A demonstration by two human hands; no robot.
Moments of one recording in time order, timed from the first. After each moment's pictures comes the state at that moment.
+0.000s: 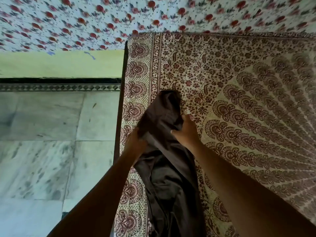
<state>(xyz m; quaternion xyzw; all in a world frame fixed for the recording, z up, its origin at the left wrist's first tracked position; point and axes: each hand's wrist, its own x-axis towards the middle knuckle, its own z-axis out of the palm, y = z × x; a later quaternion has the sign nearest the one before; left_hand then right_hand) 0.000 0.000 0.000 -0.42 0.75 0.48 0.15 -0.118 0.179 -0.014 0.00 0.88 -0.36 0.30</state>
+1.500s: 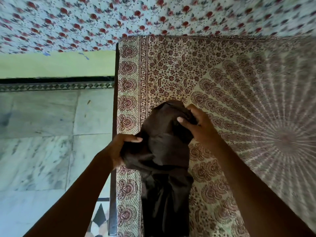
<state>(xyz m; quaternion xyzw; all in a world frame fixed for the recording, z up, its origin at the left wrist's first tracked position) 0.075 0.029 0.192 -0.45 0.39 0.75 0.30 -0.048 0.282 0.226 -0.13 0.80 -0.51 0.28</state>
